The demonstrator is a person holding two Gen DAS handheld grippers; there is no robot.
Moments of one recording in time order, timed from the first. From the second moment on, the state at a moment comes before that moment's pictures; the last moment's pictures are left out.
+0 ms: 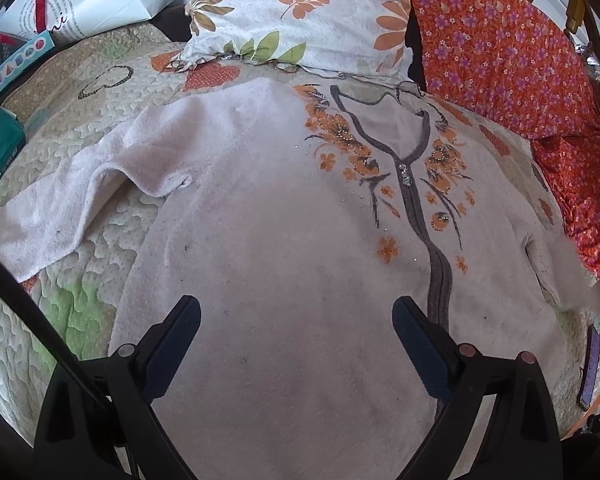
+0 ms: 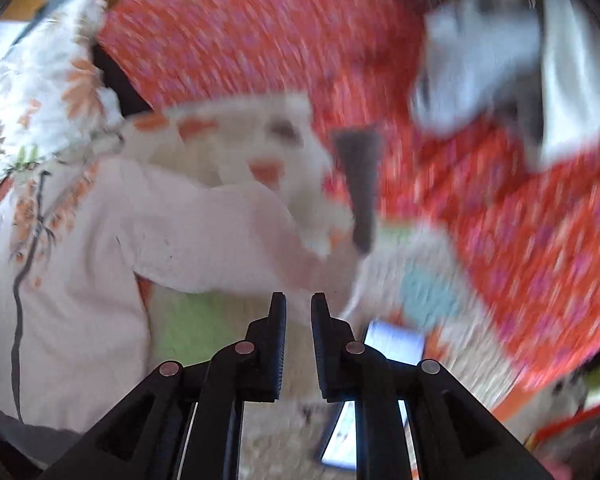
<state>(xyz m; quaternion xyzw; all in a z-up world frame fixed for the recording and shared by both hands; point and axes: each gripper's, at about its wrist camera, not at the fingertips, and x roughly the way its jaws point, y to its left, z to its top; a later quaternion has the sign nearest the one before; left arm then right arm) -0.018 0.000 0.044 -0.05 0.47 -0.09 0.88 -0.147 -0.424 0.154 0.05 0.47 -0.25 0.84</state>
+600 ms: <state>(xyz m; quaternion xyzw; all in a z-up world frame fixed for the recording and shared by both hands) -0.007 -0.002 0.043 -0.06 0.48 -0.09 0.87 -0.094 -0.490 0.065 0.03 0.53 -0.25 0.81</state>
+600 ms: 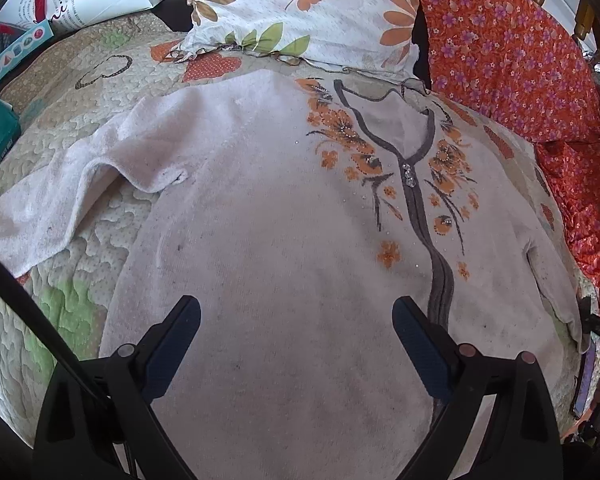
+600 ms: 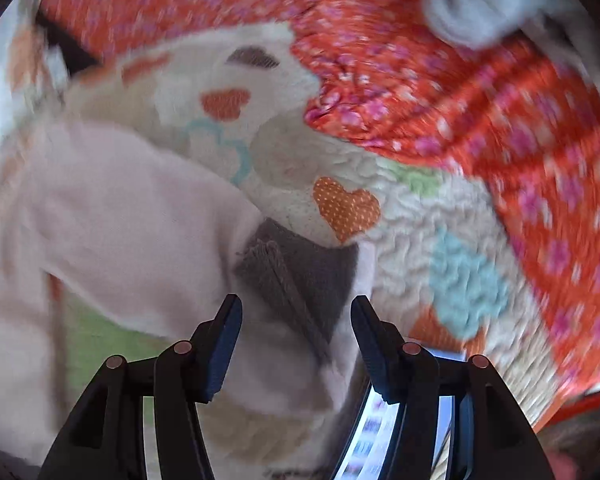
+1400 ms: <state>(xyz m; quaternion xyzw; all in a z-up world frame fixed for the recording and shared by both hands) 0.014 0.181 0.131 -0.23 0.38 0.03 0.90 -0.006 -0.428 0.207 0.24 0.35 -0.15 0.89</state>
